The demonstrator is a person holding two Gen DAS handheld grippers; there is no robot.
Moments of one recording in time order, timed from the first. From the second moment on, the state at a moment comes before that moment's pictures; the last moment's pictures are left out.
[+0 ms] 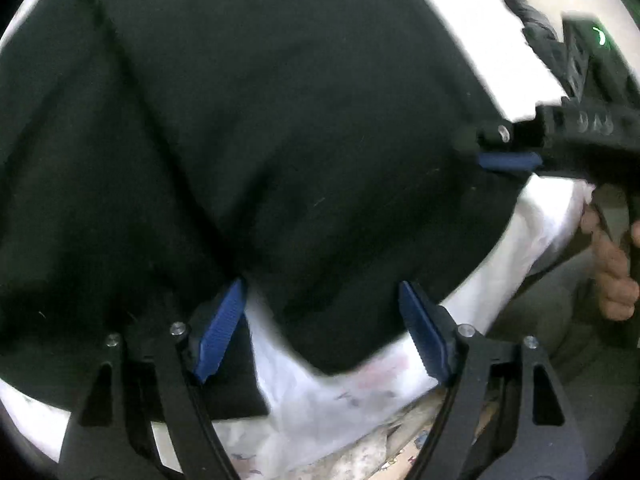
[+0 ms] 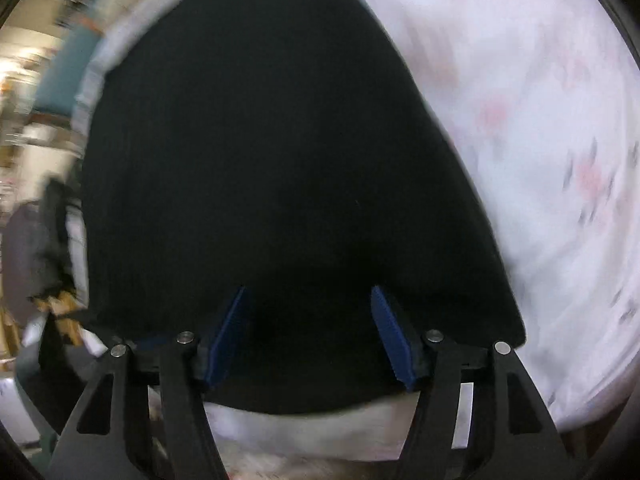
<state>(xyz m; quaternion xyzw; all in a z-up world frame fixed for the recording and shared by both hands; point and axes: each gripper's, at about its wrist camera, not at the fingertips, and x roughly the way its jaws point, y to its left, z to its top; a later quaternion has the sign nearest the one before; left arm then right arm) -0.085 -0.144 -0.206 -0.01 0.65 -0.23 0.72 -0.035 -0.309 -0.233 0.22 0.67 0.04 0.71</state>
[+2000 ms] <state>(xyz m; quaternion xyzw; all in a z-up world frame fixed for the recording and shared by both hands) 0.117 -0.124 -0.030 0.03 0.57 -0.11 0.82 -0.087 -0.304 -0.131 0.40 0.33 -0.05 0.85</state>
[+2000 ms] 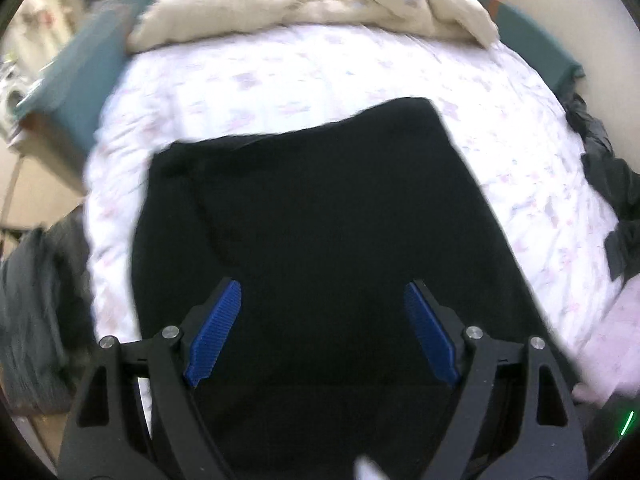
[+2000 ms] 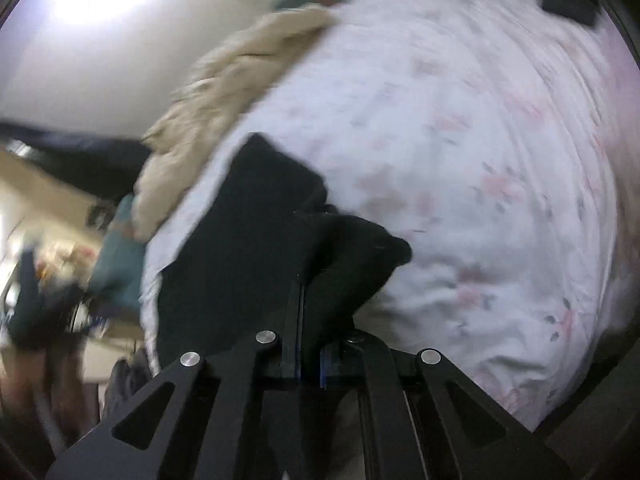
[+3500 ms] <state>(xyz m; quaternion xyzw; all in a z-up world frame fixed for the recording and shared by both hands) 0.316 -0.360 -0.115 0.28 0.64 -0.14 0.70 -0.058 -0.180 -0.081 0.19 0.37 0.16 0.90</state>
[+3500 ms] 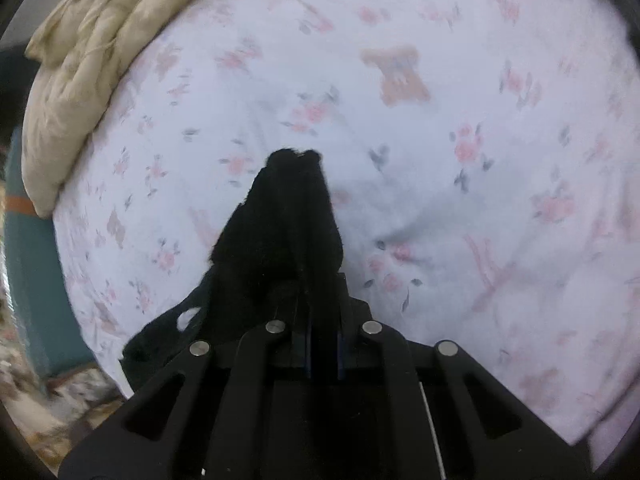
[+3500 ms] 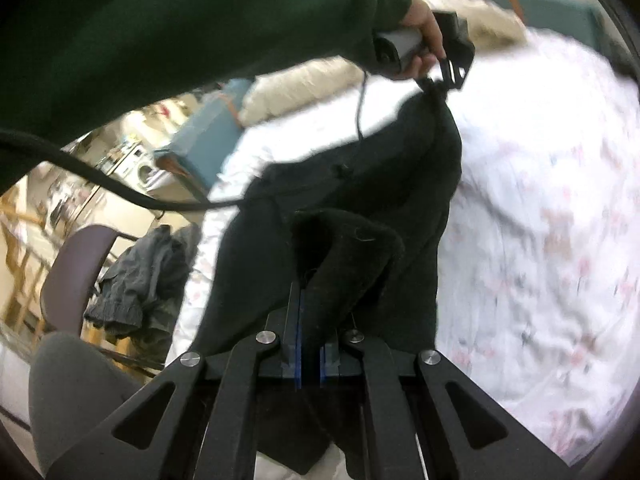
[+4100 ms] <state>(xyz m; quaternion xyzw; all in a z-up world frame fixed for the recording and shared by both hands) 0.314 -0.037 -0.049 0.12 0.61 -0.09 0.77 -0.084 -0.004 -0.048 -0.04 0.38 0.36 0.85</state>
